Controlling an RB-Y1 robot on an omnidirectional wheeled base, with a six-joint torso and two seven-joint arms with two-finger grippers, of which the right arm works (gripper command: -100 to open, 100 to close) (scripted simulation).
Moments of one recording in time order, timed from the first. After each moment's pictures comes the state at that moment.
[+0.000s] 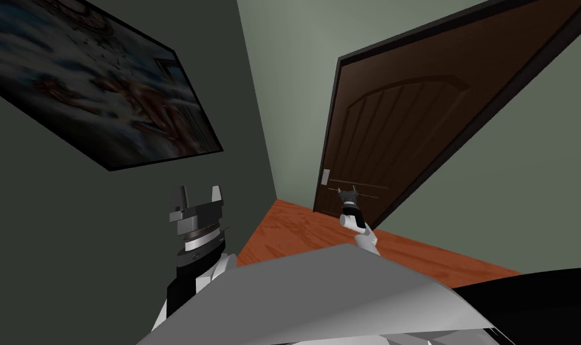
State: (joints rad) arm 0.00 -0.15 -0.42 -1.33 -0.29 -0.46 -0.76
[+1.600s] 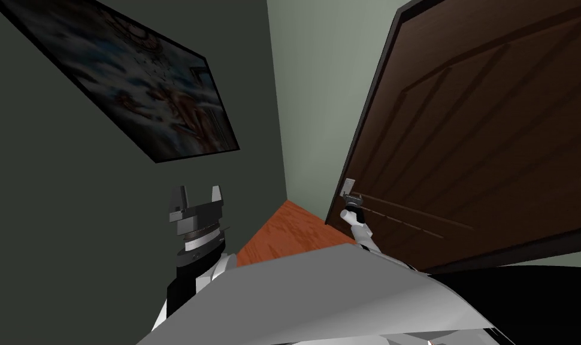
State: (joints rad) arm -0.24 -0.20 -0.63 -0.91 -0.46 -0.43 -1.09
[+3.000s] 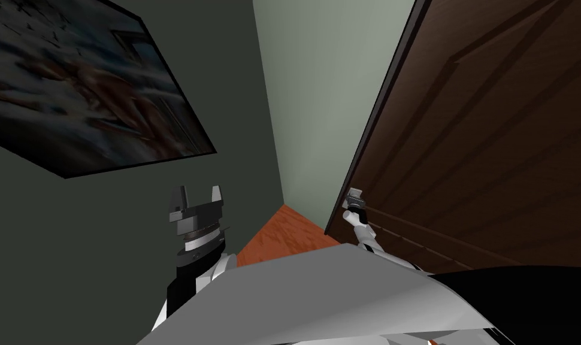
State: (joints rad) arm -0.24 -0.24 -0.63 -0.85 -0.48 -0.42 -1.18
